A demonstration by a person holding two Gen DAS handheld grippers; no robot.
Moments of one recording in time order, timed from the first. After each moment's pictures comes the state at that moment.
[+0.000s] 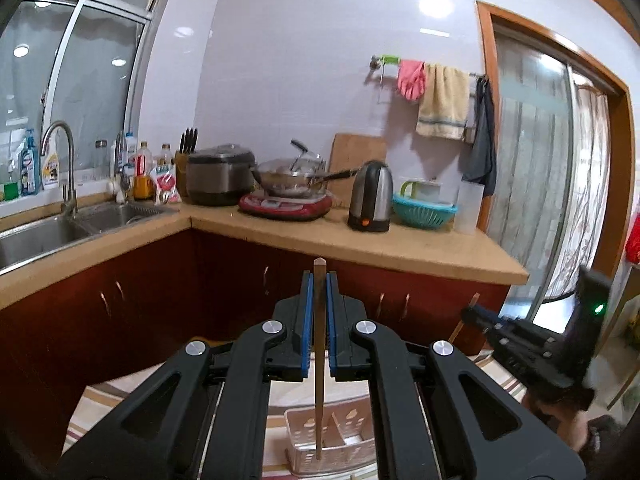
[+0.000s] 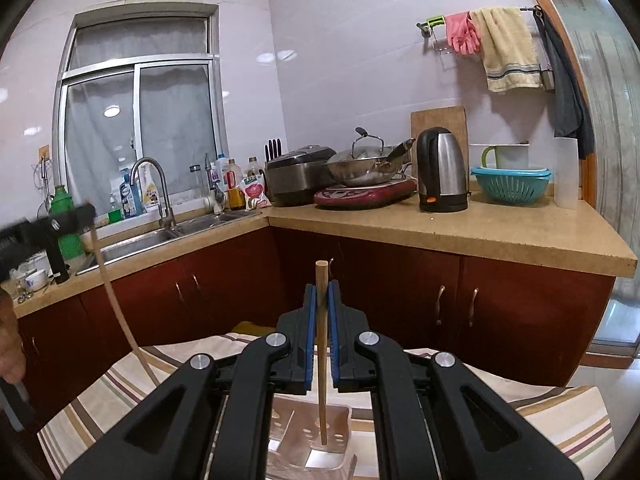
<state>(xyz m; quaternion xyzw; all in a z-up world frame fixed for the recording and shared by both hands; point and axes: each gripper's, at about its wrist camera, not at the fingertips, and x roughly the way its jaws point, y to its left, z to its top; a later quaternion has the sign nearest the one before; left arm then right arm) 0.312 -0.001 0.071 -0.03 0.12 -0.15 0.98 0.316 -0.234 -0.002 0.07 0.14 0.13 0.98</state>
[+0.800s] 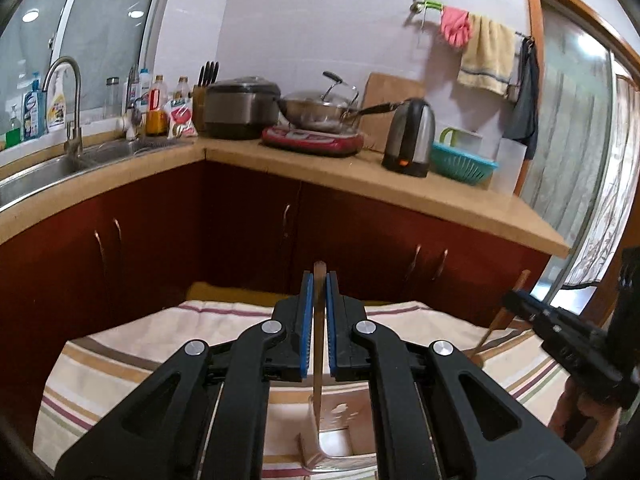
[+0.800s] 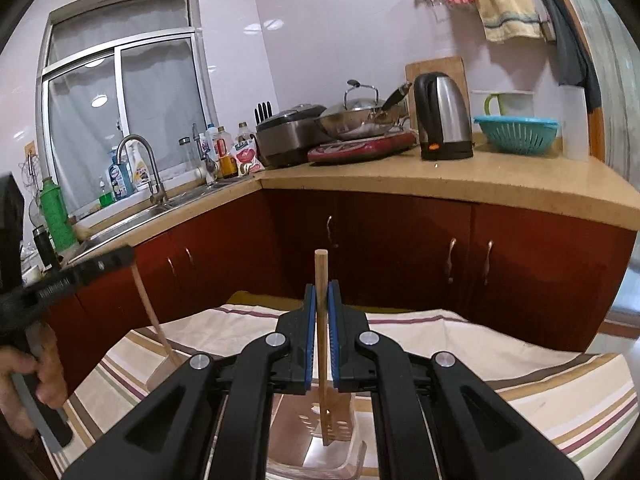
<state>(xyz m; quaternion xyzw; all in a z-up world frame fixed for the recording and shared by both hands) 0.397 0.000 -0.020 -0.04 0.23 -0.11 0.97 0.361 -0.229 -0.049 0.09 0.21 0.13 0.96</state>
